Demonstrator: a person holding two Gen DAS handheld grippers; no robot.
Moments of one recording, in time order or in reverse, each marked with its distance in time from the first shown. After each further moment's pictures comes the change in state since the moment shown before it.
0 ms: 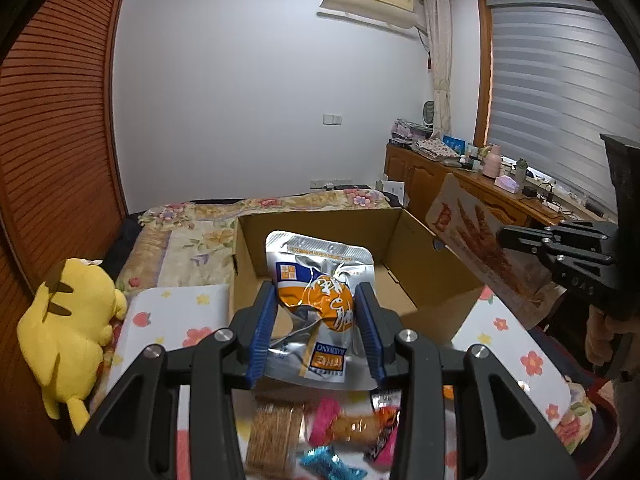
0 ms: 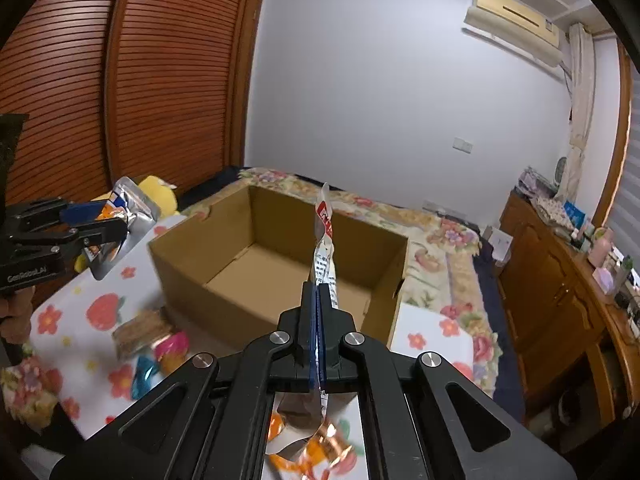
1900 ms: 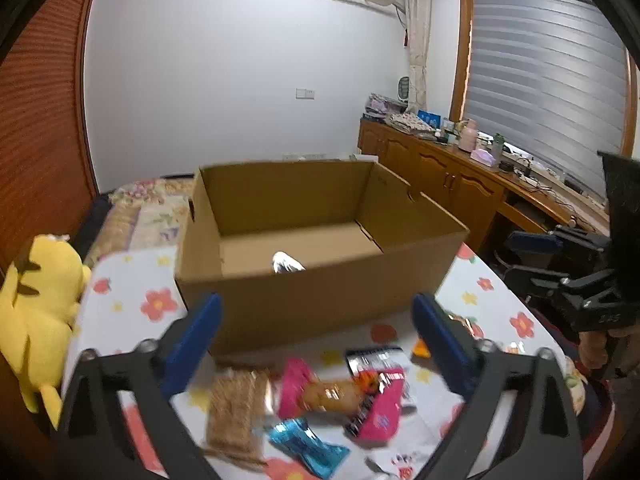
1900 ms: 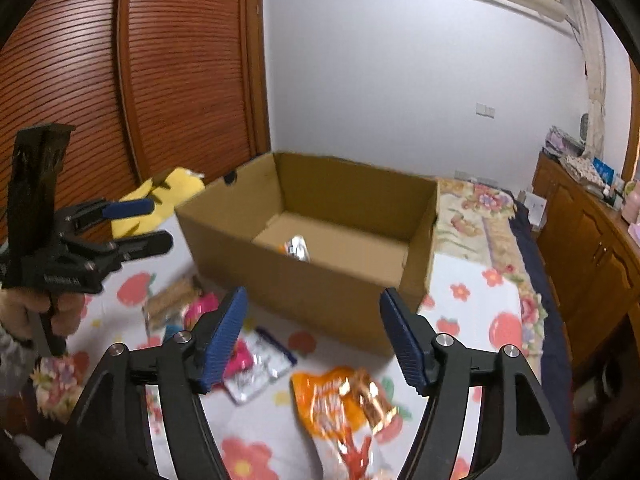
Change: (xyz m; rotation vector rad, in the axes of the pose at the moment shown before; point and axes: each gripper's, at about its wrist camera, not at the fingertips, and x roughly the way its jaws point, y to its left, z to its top) left arm 0.016 -0.019 -0.050 0.018 0.083 -0.101; right arm -0.004 -0.006 -0.063 0.095 0.054 0.154
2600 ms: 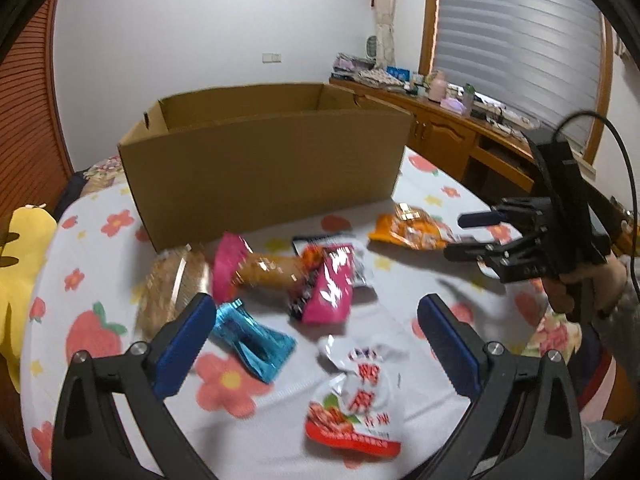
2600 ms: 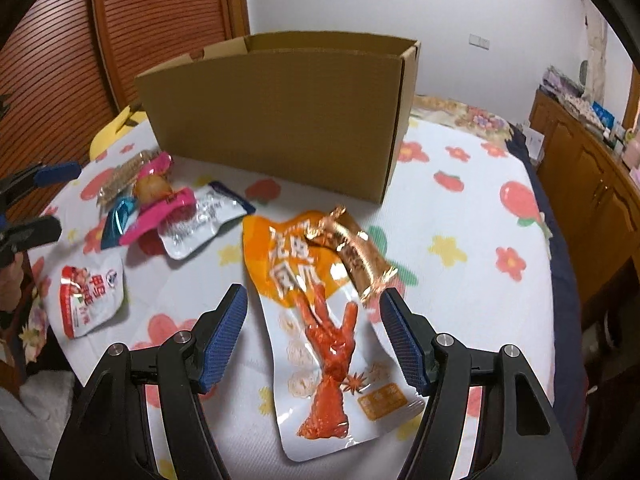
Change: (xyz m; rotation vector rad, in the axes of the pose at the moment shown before) left arm -0.007 -0.046 -0.094 0.090 0.136 -0.068; right arm 0.041 -0.025 -0.113 0.042 0.229 -0.018
